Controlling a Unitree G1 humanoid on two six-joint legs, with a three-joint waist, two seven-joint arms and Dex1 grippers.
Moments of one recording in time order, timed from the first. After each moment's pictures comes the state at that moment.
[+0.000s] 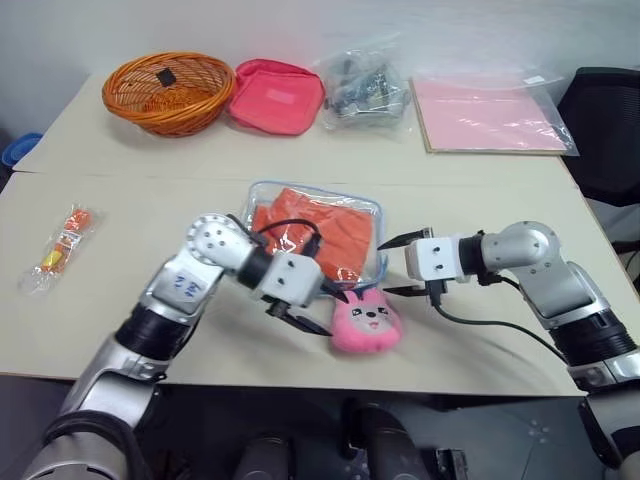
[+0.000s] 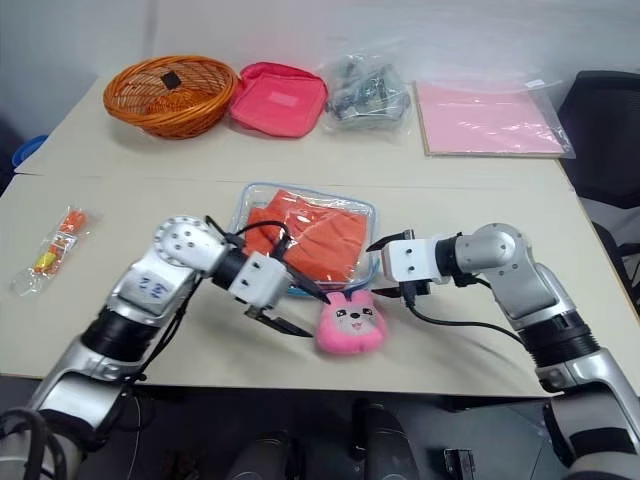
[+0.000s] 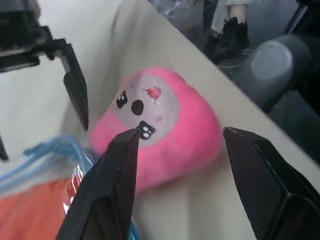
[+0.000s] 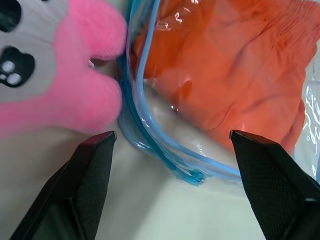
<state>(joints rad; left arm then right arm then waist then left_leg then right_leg) -0.75 0.52 -0.41 0.03 -0.10 -0.03 -1.40 -0.68 -0.76 0.31 0.17 -0.02 -0.16 1.17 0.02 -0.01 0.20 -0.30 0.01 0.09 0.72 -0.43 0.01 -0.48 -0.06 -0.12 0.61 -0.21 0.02</state>
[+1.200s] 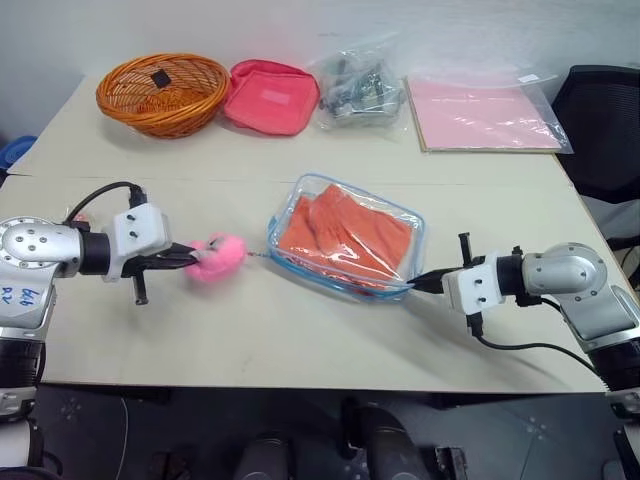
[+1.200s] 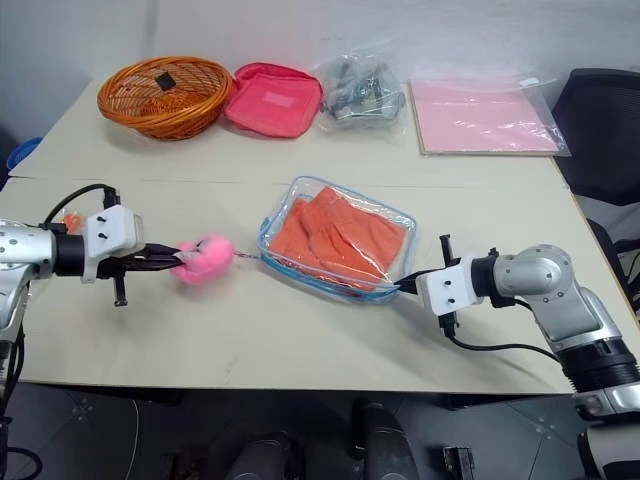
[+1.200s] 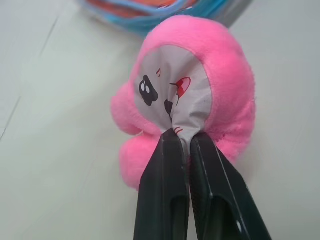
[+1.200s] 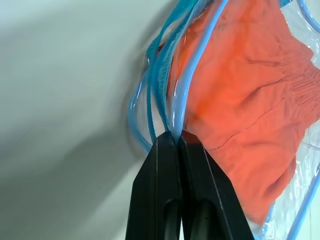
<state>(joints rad) -0.46 1.00 0.08 0.16 -0.17 0.12 -1.19 -0.49 -0.90 0.19 0.14 0.01 -0.46 1.18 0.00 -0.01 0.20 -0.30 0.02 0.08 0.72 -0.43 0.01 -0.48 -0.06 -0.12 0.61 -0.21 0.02</state>
